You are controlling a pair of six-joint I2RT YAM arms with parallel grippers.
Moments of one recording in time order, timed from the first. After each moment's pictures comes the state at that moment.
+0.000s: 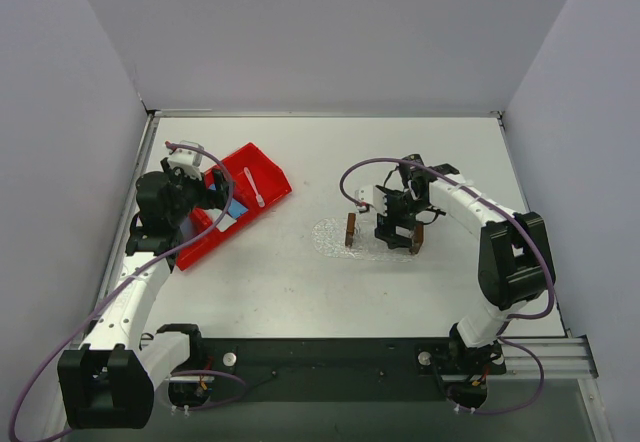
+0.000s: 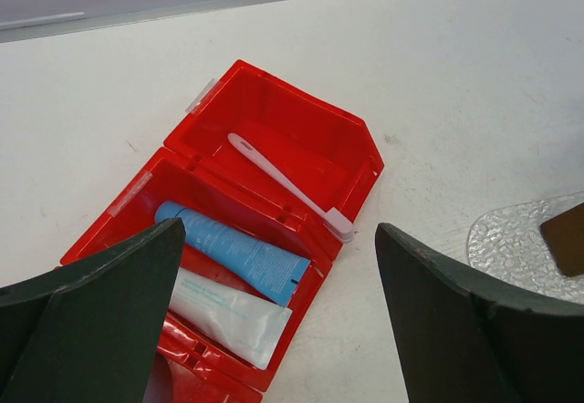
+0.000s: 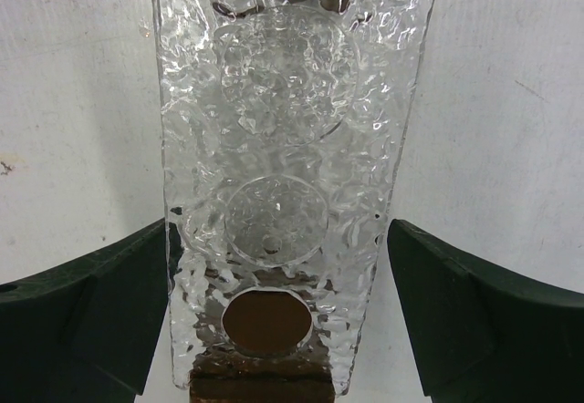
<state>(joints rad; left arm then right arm) -0.02 1.01 0.70 0.08 0.31 -0.04 0.31 1.68 1.13 -0.80 -0.42 -1.18</state>
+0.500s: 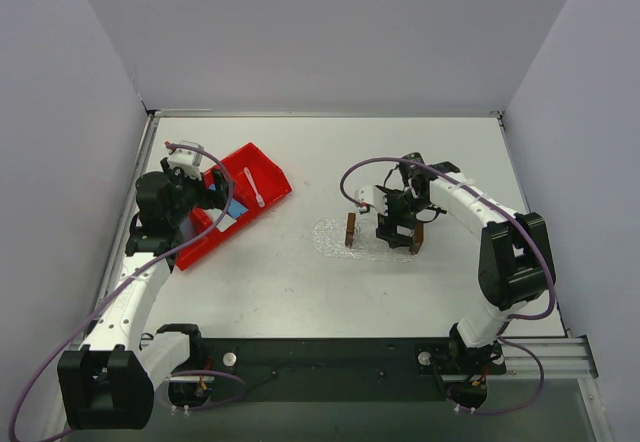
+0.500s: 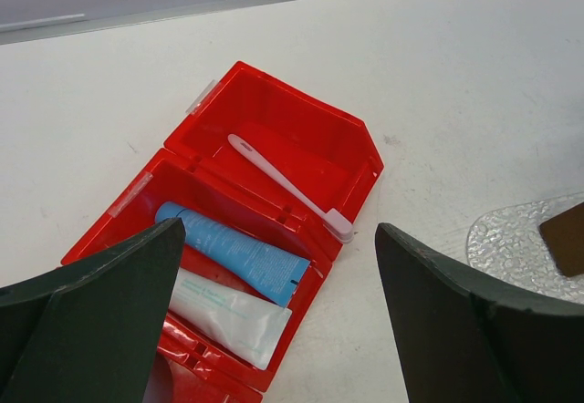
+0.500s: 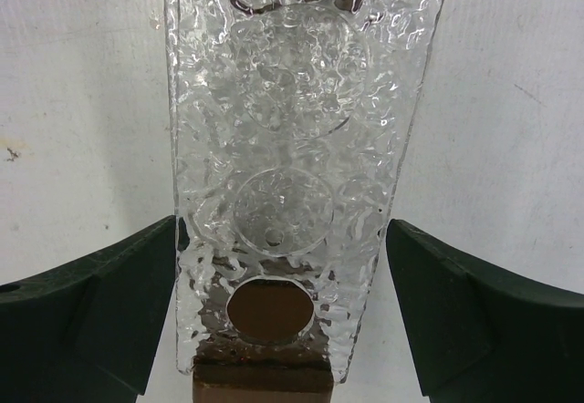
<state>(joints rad) -0.02 1.01 0.70 0.08 0.31 -0.04 0.31 1.68 1.15 -0.84 -0.42 -1.21</state>
